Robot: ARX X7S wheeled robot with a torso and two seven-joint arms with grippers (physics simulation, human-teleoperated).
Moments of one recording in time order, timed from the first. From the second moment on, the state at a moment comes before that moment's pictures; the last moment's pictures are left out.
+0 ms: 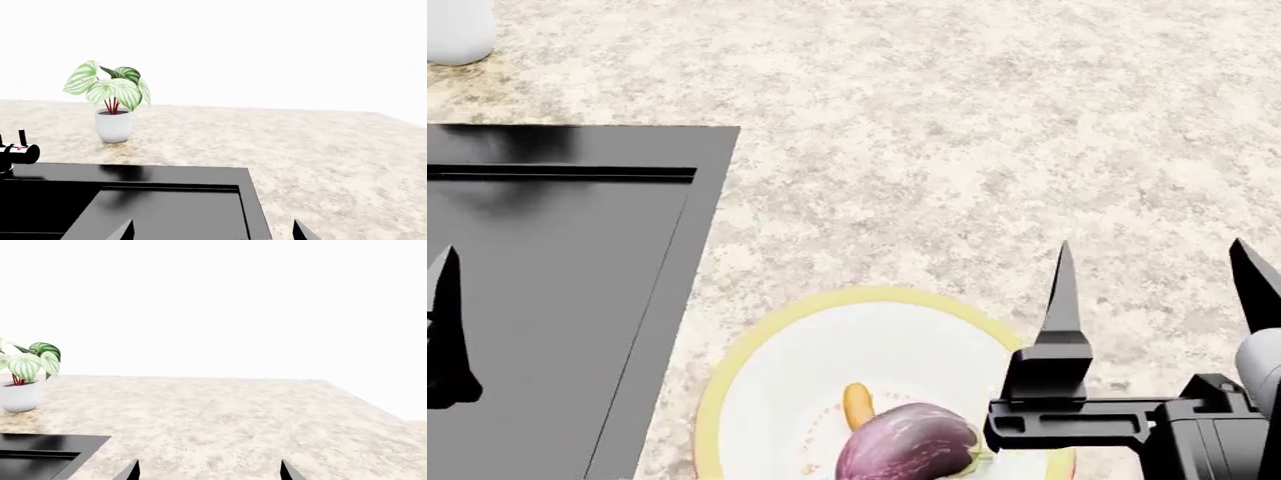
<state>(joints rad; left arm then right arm) -0.35 -0.65 -0.11 0.74 -1.06 -0.84 -0.58 0.29 0.78 0.07 -0.86 1.08 0.68 0.65</state>
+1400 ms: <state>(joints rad) -0.33 -0.71 -0.14 0.76 -1.09 -0.83 -0.59 0.29 0.79 0.04 -0.86 1.05 0.67 0.65</state>
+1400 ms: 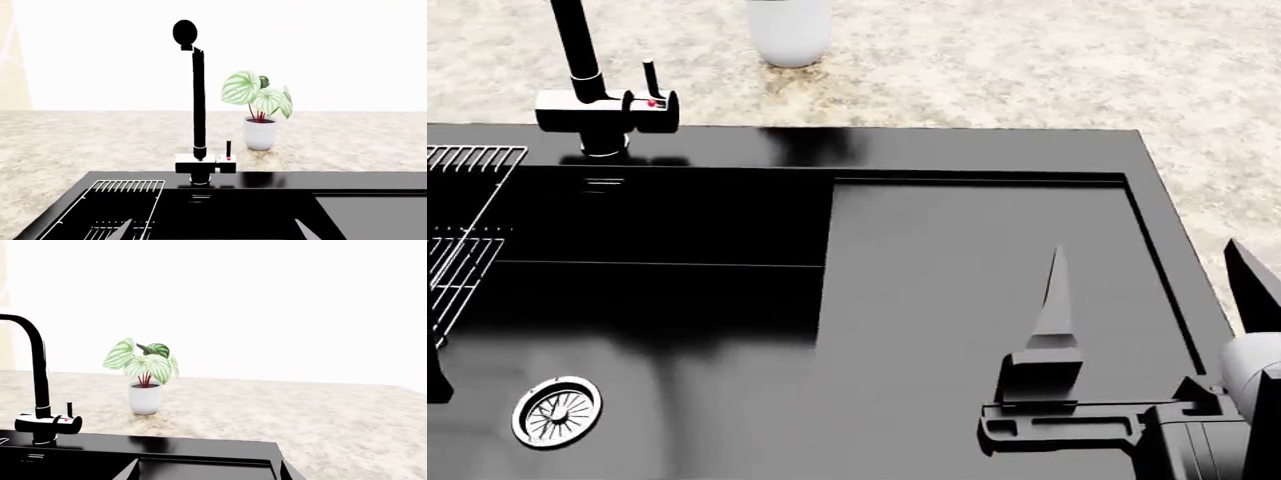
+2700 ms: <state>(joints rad) -0.33 -0.71 -0.16 0.74 -1.13 -0.81 -0.60 0.29 0.80 0.03 -0.86 1.04 0.66 0.67</state>
